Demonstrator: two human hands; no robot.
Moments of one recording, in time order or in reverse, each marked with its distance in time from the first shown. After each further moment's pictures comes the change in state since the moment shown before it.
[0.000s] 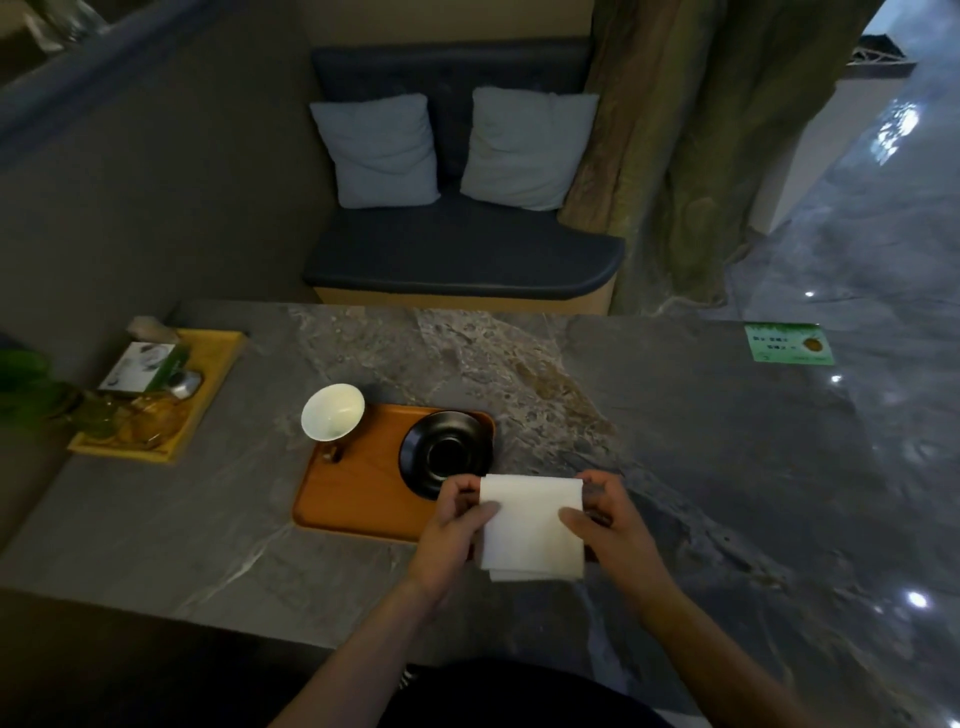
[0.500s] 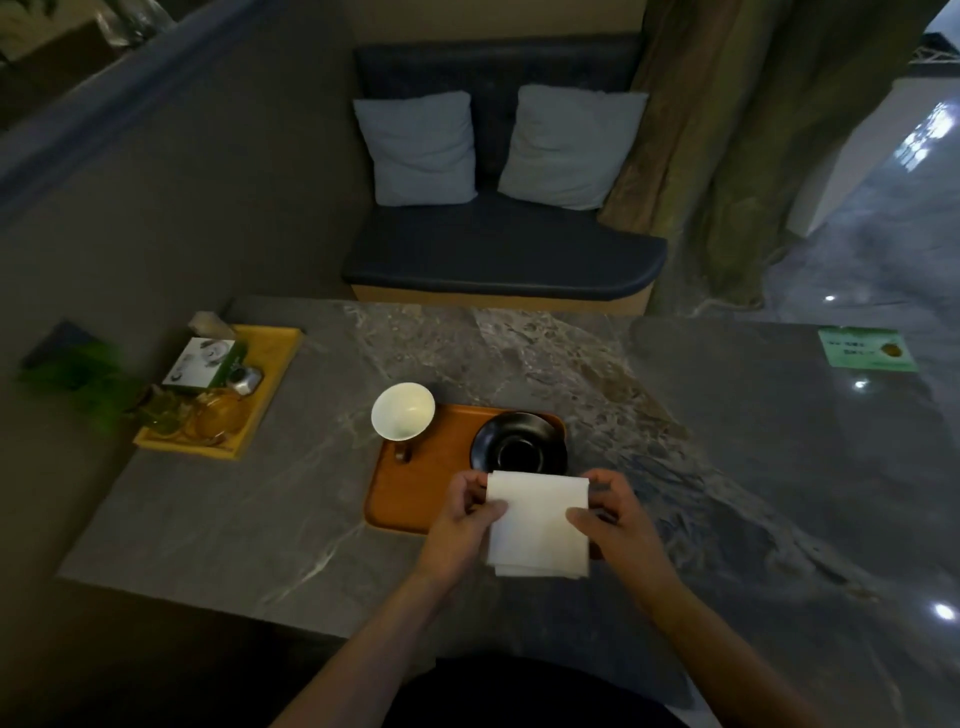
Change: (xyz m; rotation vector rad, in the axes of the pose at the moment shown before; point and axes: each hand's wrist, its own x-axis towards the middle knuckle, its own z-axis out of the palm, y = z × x) left_hand 0.001 0.013 -0.103 0.129 0.014 0.045; right_hand 0.012 -0.015 0.106 -0.014 -0.010 -0.001
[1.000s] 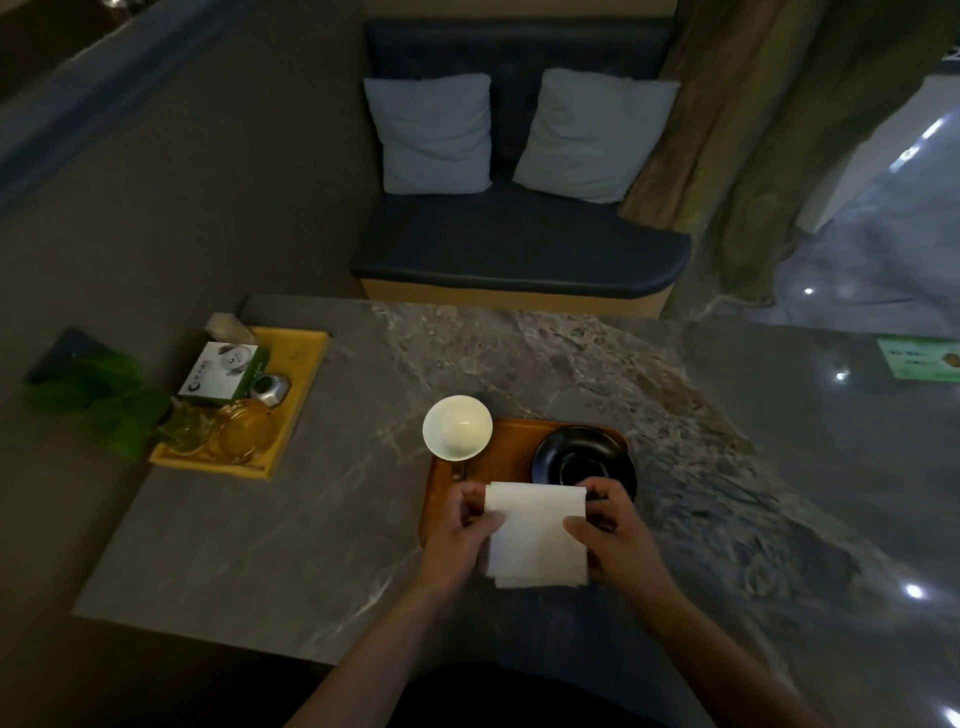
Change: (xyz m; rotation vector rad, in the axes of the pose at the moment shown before) left_hand 0.041 -0.012 -0.107 0.020 0.028 -0.072; right_hand 0.042 -0.005 0.105 -0.054 0.035 0.088
